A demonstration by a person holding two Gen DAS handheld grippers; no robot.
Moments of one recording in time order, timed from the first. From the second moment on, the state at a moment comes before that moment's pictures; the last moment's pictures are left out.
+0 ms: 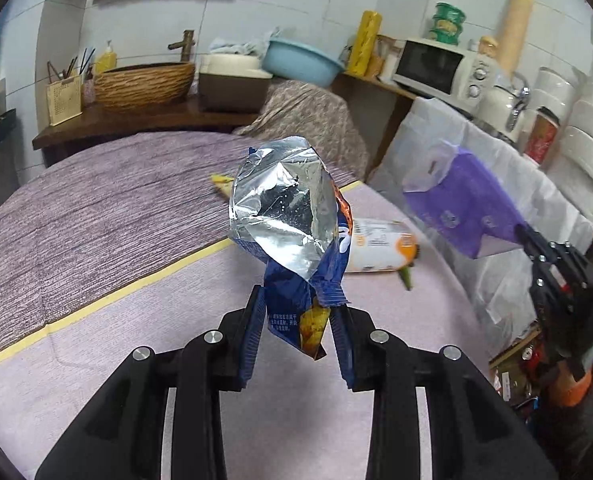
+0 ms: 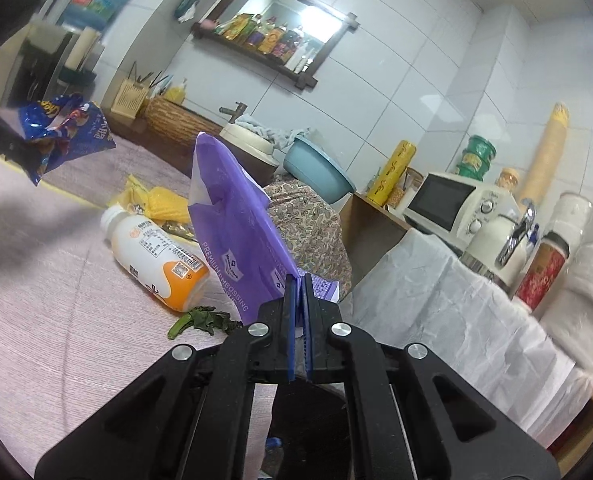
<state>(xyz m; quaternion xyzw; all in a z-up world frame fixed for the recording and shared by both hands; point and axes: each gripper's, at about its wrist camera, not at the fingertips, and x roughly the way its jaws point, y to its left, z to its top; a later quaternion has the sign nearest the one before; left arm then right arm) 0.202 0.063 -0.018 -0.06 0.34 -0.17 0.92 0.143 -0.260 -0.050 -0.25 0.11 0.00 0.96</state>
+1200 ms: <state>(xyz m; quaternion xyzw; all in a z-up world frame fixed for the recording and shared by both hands) 0.251 -0.223 -0.049 0.03 0.40 -0.37 0.84 0.209 -0.453 -0.199 -0.01 0.33 -0.13 0.93</state>
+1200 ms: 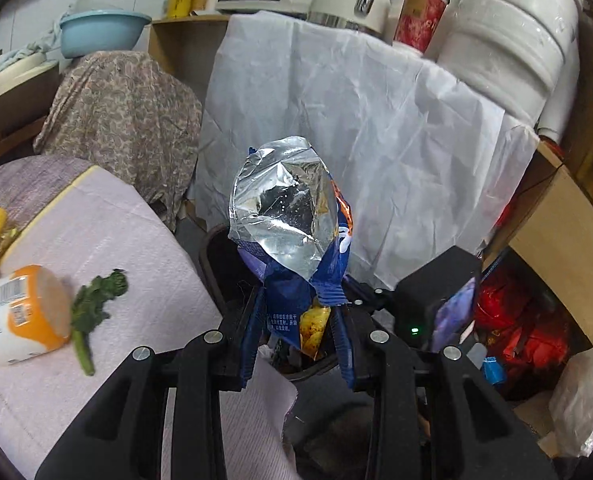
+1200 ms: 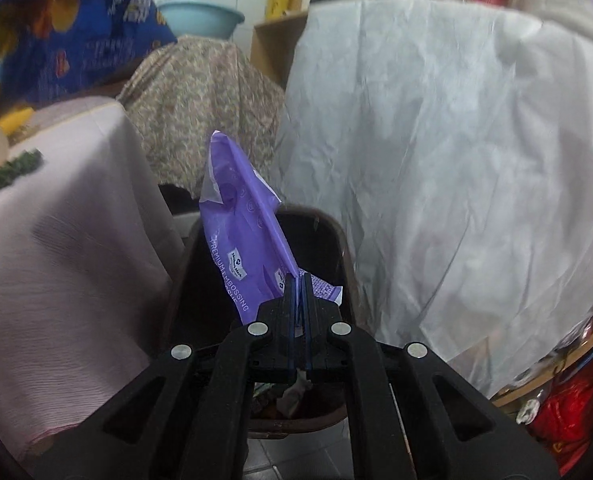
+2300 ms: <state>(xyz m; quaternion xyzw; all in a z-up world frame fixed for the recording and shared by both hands) 0.302 -0.325 -0.117 0.10 0.51 -0.33 0.79 0.166 -0.499 -0.219 0.07 0.31 -0.20 0.93</state>
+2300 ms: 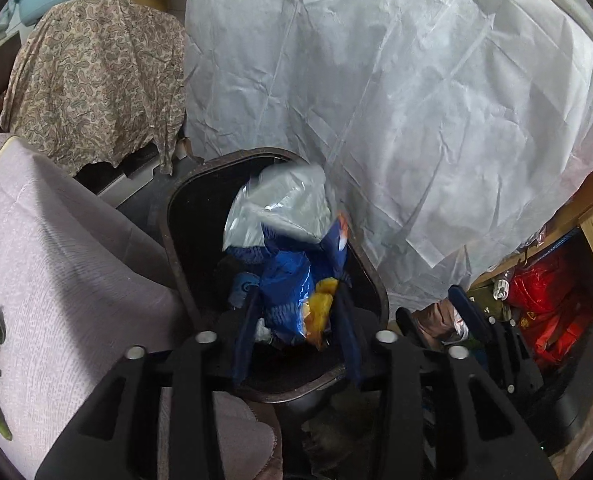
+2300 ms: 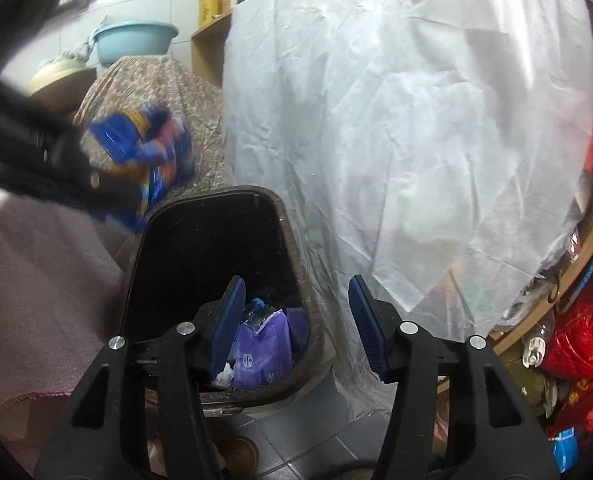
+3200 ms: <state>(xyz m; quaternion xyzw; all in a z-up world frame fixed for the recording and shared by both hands) 0.227 -0.199 -0.016 0.04 0.37 -0.37 0.85 0.146 -0.447 -0.138 0.09 0.25 -0.10 0.96</state>
